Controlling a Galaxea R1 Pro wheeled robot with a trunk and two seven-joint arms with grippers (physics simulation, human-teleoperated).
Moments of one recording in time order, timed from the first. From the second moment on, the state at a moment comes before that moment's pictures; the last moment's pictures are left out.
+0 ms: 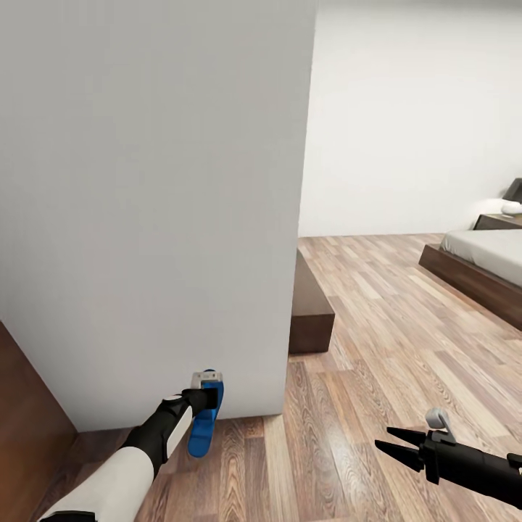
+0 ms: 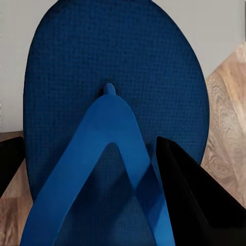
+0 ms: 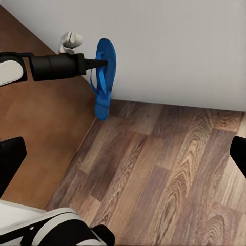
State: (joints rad) left arm -0.69 -0.09 0.01 -0.47 0.03 0.25 -0.07; right arm -0.04 -0.31 -0.36 -1.57 -0.15 0.79 1.25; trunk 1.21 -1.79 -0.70
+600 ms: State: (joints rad) left arm -0.69 -0.09 0.01 -0.32 0.04 0.25 -0.07; right arm -0.04 -0.32 -0.36 -1.57 -0.15 0.79 1.25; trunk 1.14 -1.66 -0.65
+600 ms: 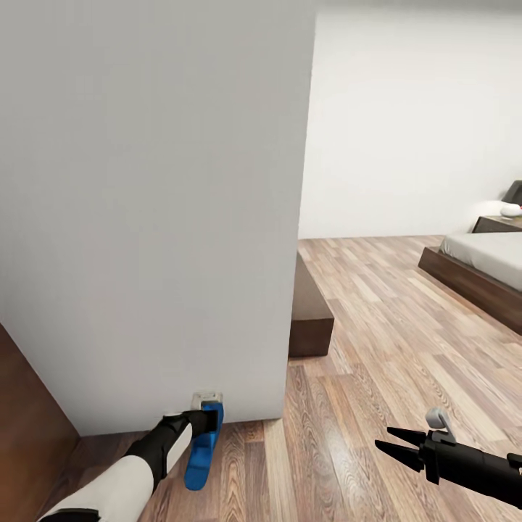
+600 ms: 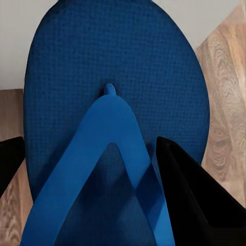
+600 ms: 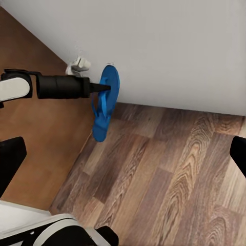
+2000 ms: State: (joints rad) left arm -0.67 -0.09 0.01 -0.18 0.04 0.17 -0.07; right arm -0.04 -0.31 -0.34 -1.57 -0.15 0.73 1.25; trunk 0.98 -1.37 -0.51
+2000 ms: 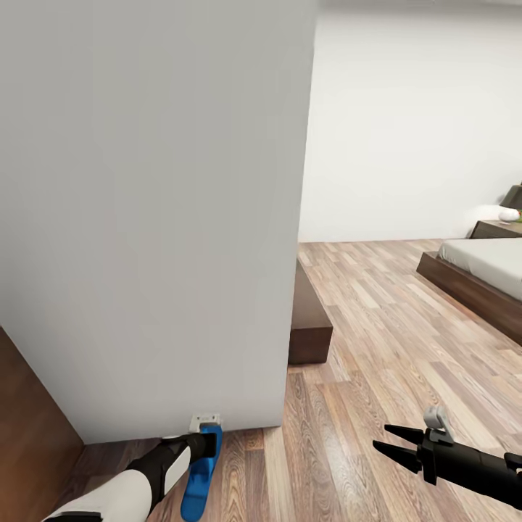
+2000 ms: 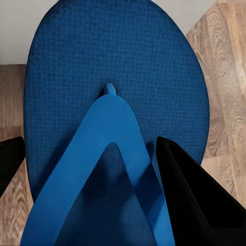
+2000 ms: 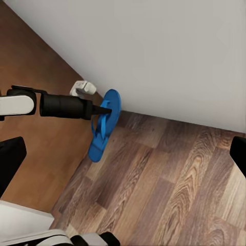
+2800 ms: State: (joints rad) left arm -0.67 -0.09 0.01 -0.17 0.04 0.17 -0.07; right arm -0.04 -0.31 -0.32 -1.57 -0.15 0.73 1.25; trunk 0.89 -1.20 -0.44
